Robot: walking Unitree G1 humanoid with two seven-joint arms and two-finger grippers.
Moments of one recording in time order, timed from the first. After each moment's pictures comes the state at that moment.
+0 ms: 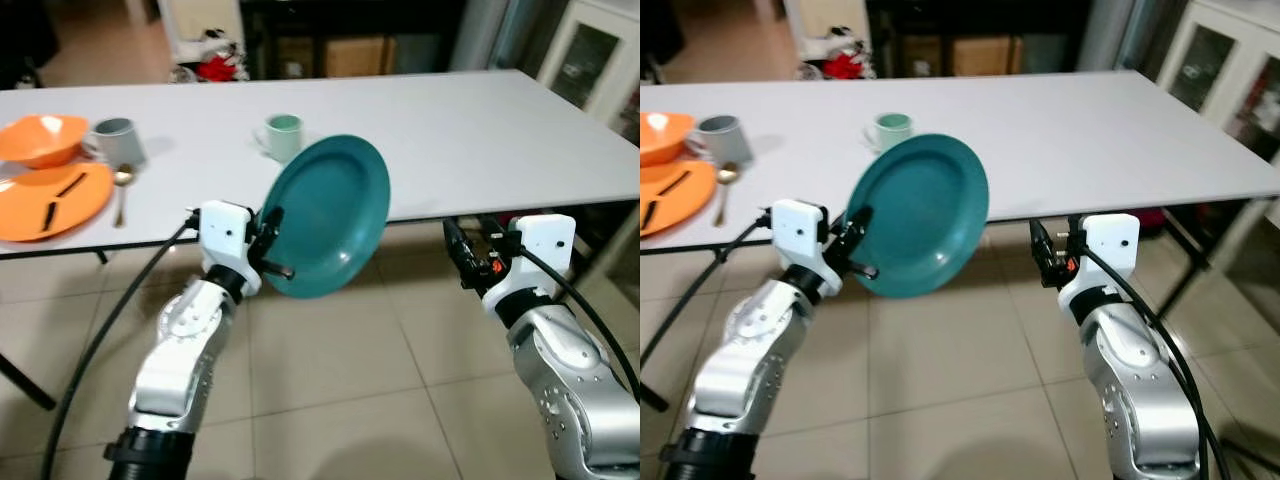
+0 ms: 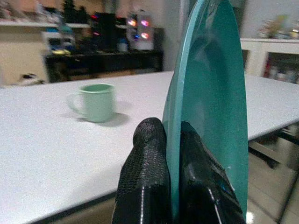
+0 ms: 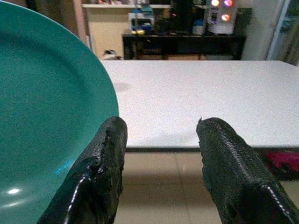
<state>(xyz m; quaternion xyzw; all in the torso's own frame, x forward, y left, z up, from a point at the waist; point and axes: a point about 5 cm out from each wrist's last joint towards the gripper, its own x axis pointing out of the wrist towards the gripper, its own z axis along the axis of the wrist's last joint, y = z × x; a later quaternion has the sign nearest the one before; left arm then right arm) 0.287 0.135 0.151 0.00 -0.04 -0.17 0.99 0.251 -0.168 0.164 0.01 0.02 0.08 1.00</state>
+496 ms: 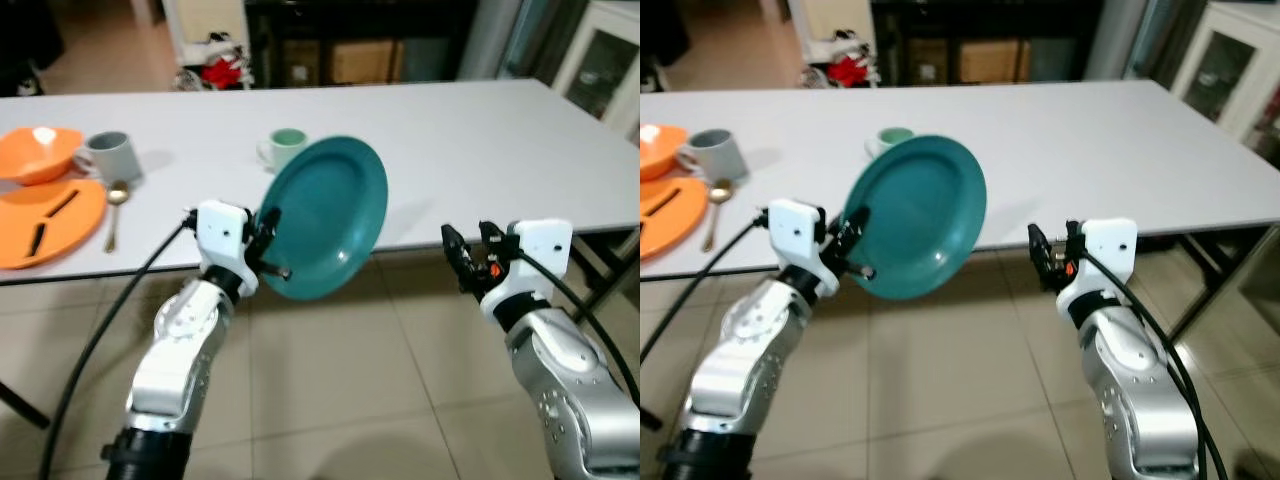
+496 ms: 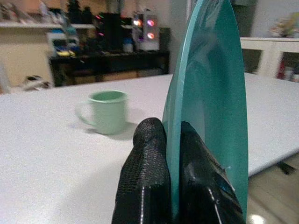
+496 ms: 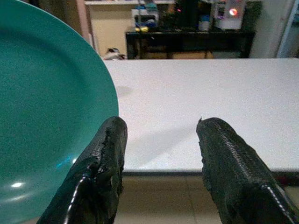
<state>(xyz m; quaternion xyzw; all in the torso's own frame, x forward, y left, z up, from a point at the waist) 0.288 0.137 0.153 0.01 -0.04 -0.17 0.98 0.250 -0.167 0.162 0.02 0.03 0.08 1.00</state>
